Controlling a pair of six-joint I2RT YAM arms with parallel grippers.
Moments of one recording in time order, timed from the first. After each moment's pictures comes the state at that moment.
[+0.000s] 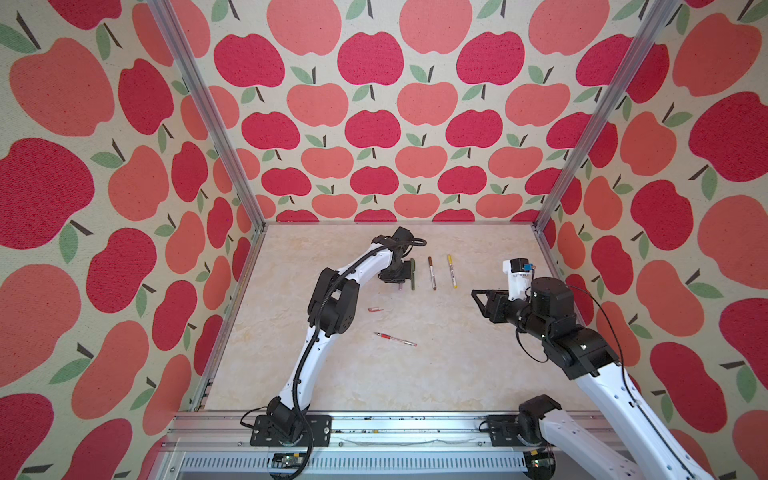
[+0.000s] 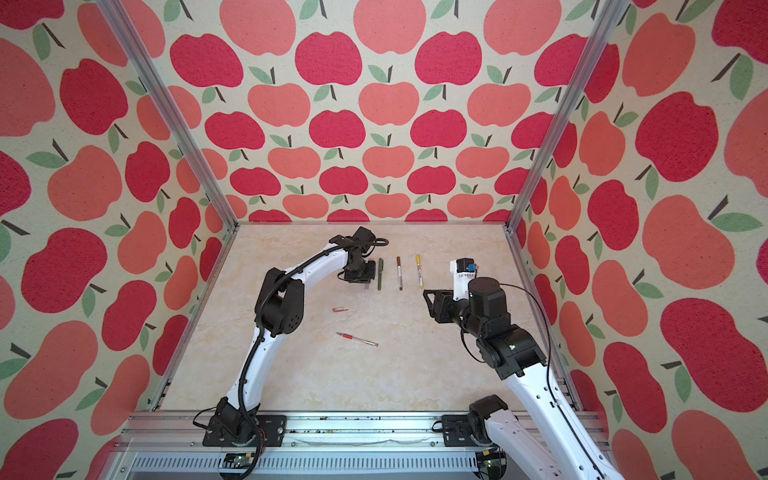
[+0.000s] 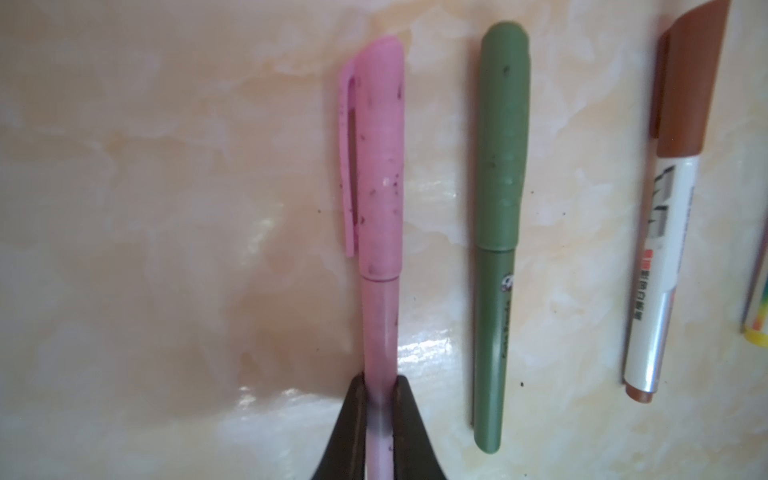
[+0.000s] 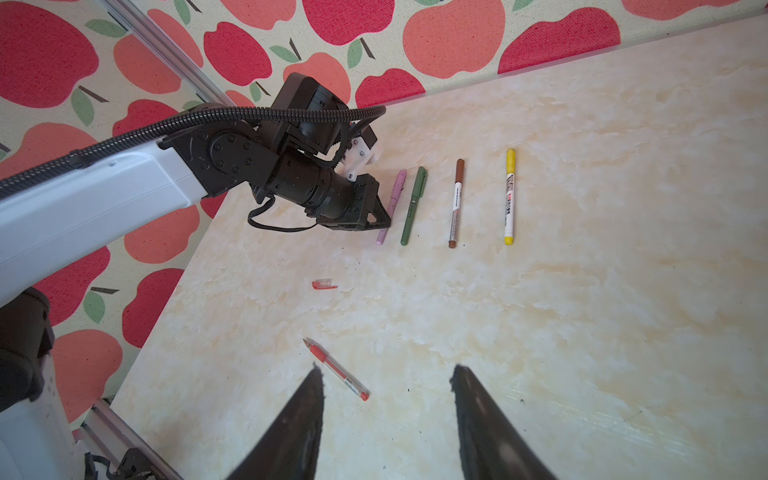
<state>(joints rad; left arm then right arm) -0.58 2.47 2.15 -0.94 0.10 -0.45 0.46 0.77 0.85 -0.58 -0.17 0.41</state>
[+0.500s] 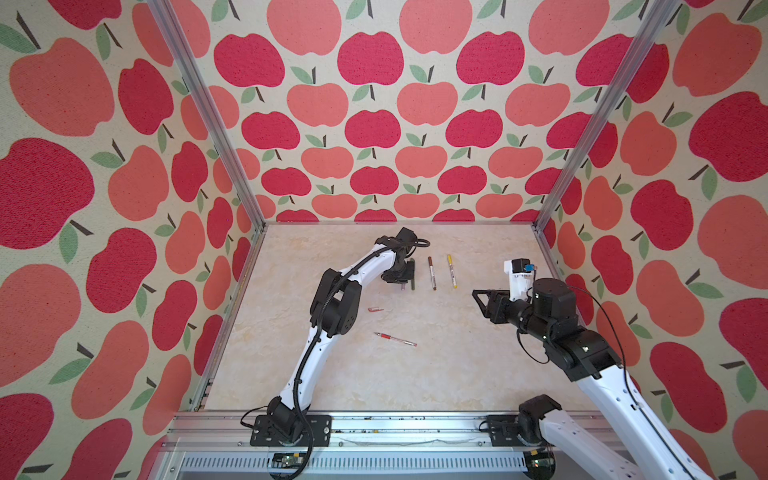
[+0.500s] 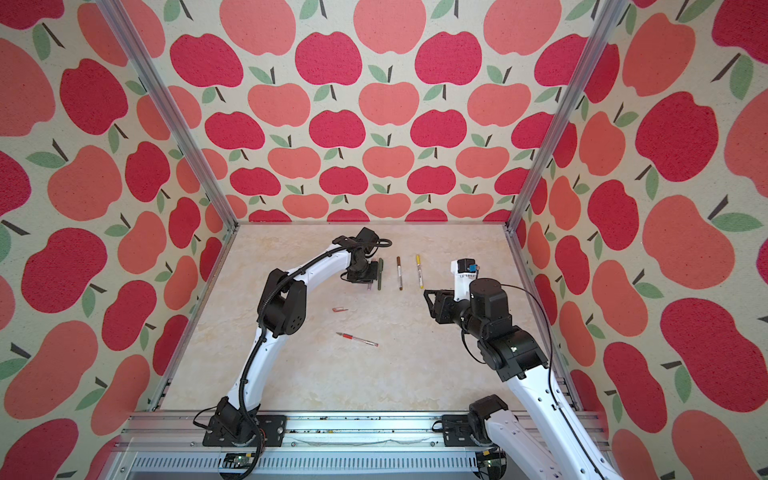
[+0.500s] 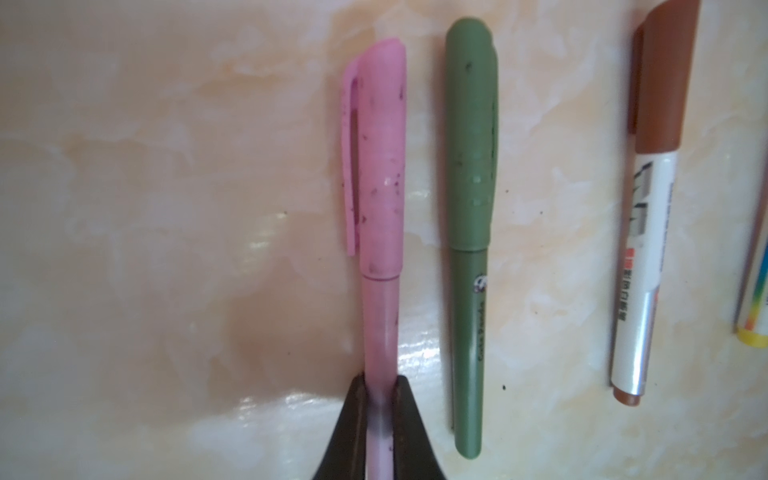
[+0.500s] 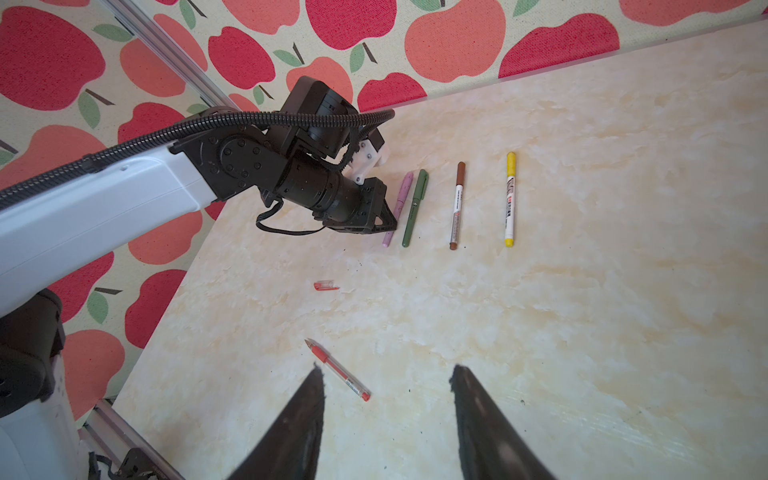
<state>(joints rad) -0.59 2.47 2.16 -0.94 0.08 -0.46 0.46 0.75 0.85 -0.58 -0.17 0.41</state>
